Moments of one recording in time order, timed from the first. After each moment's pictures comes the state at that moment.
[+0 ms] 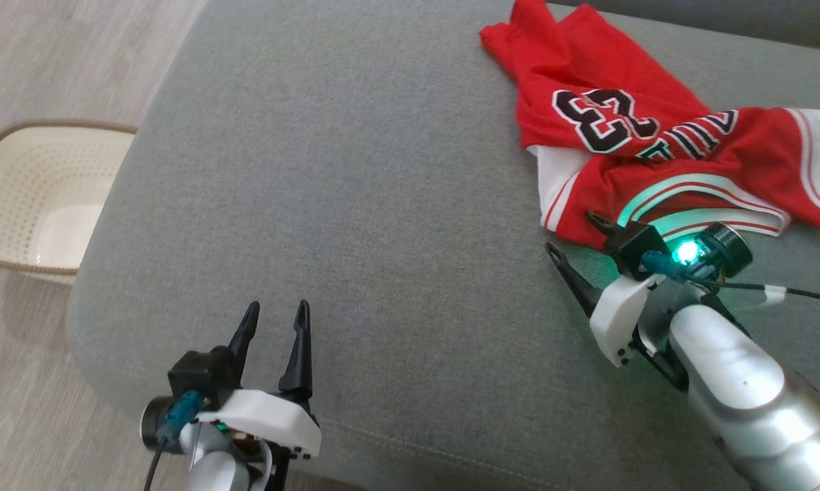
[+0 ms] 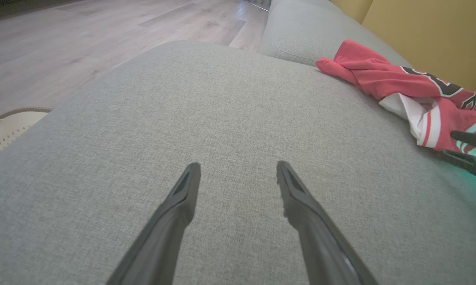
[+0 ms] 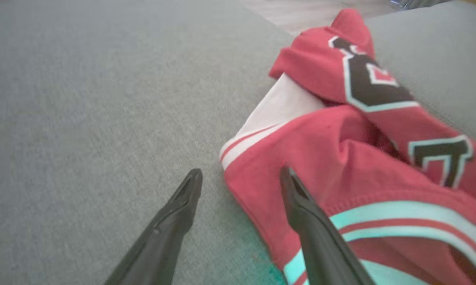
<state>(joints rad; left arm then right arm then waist) -0.05 0.05 -0.30 0.29 -0.29 0.06 -0.26 -0.56 -0.31 0.66 0.70 0.16 0.12 -0.05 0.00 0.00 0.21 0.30</state>
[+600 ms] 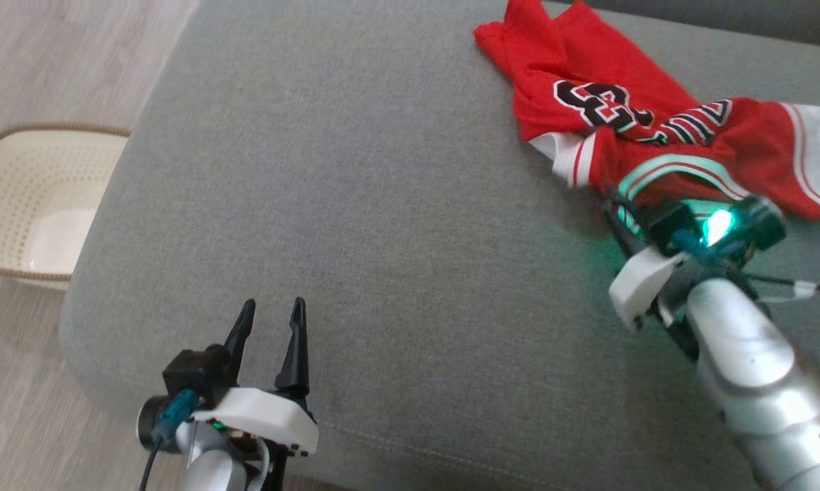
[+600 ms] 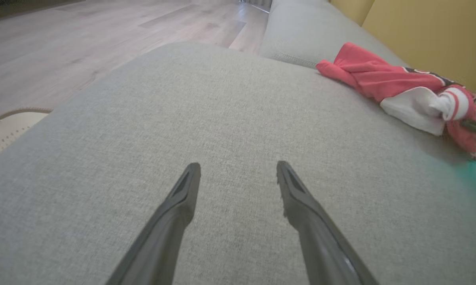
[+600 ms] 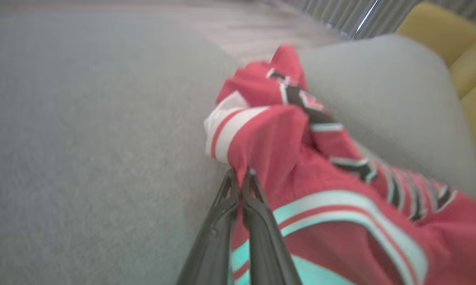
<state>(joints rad) -0.06 0.05 -0.30 0.29 -0.29 0.06 -0.26 -0.57 -0.25 0.42 0.75 -0.05 0.12 -0.16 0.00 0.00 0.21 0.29</state>
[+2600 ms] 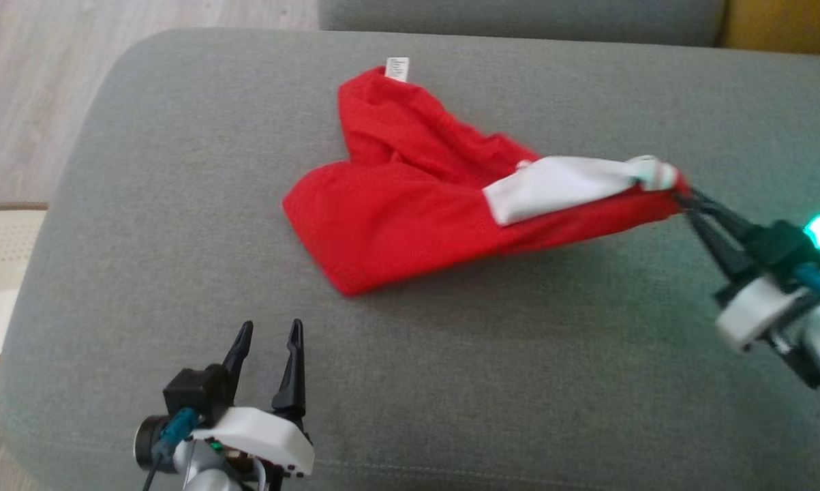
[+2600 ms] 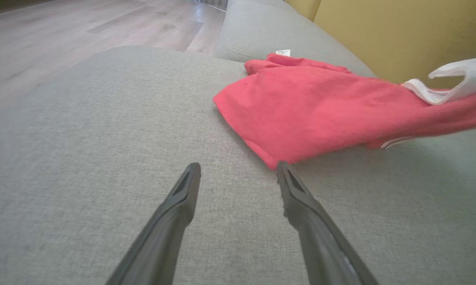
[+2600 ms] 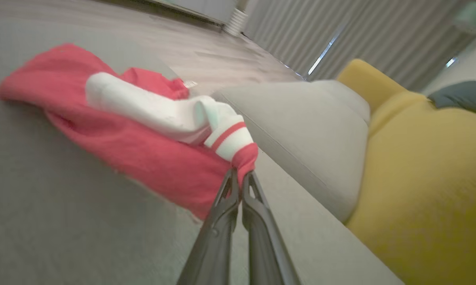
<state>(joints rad) -0.01 0.05 -0.28 0.30 -0.27 0.05 -0.26 -0.43 -0.62 0.57 0.36 0.15 0.12 -0.20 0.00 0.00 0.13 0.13</state>
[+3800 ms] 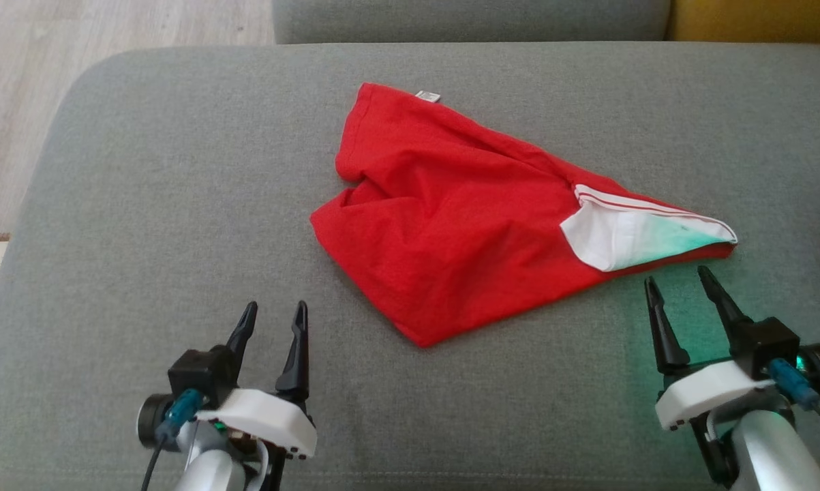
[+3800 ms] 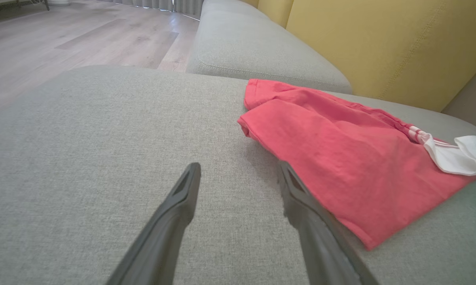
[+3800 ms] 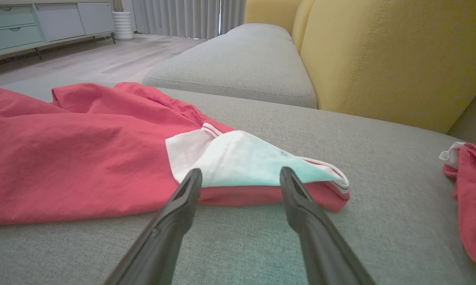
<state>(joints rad) -0.06 0.05 -0.29 0.32 -0.26 0.04 -0.26 -0.13 -0.16 0.05 0.44 0.03 0.12 -0.25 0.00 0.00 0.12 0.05</state>
